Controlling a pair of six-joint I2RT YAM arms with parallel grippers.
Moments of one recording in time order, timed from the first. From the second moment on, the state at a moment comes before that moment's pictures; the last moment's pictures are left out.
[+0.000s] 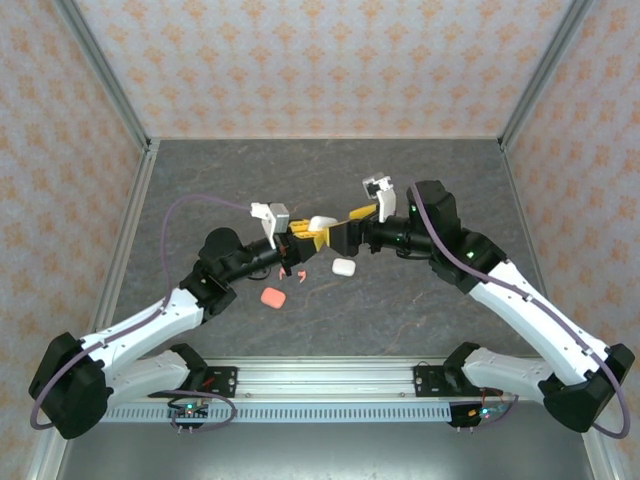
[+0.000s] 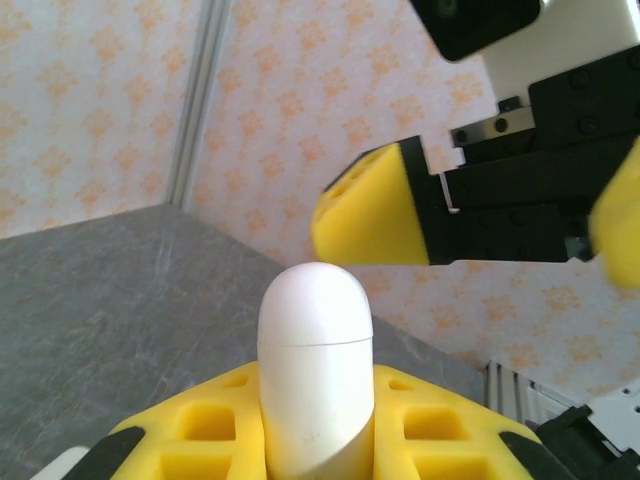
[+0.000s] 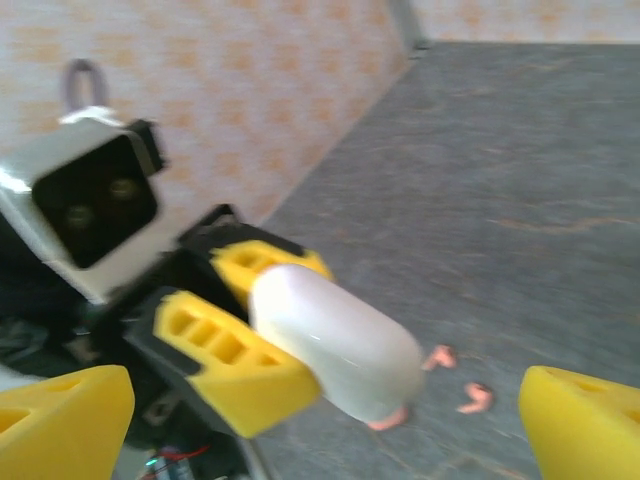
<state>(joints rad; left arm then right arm) -0.63 1.05 0.60 0.49 0.41 -0.35 0.68 1.05 1.13 -0.48 -0.35 0.40</state>
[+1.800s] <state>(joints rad) -0.37 1.63 0.82 0.07 0.11 -0.61 0.74 1.21 1.08 -0.72 0.06 0.46</state>
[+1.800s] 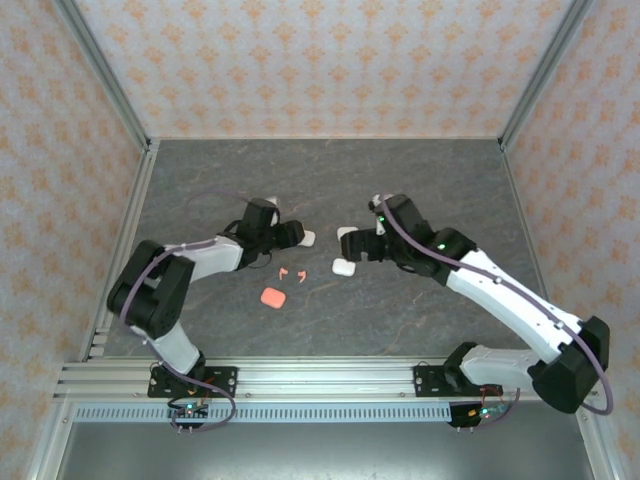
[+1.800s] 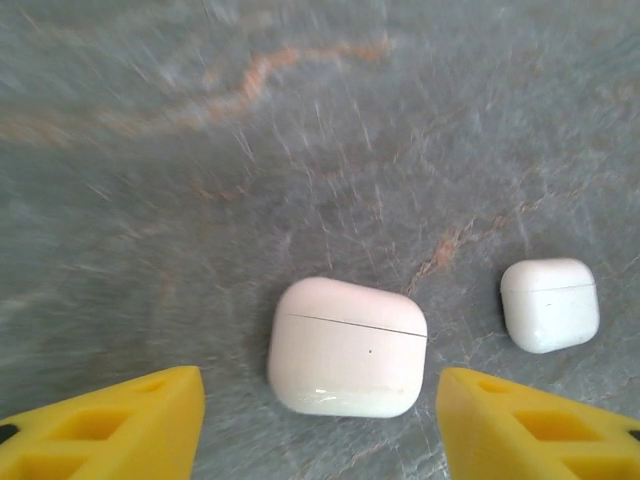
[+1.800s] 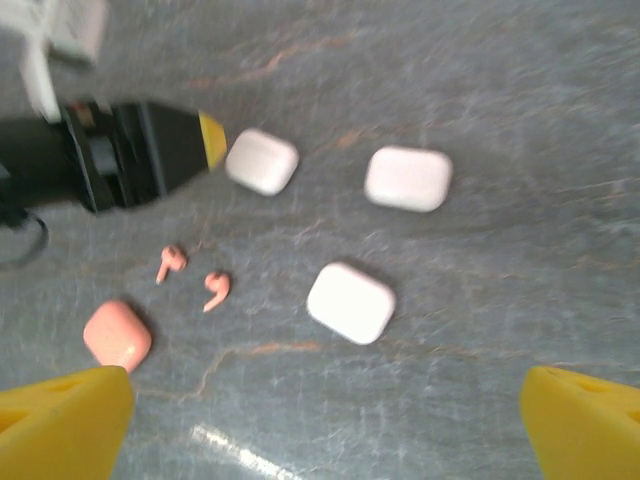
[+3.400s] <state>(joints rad) 0.13 1.11 0.71 -0.24 0.26 -0.56 1.16 2.15 1.62 -0.78 0.09 0.17</state>
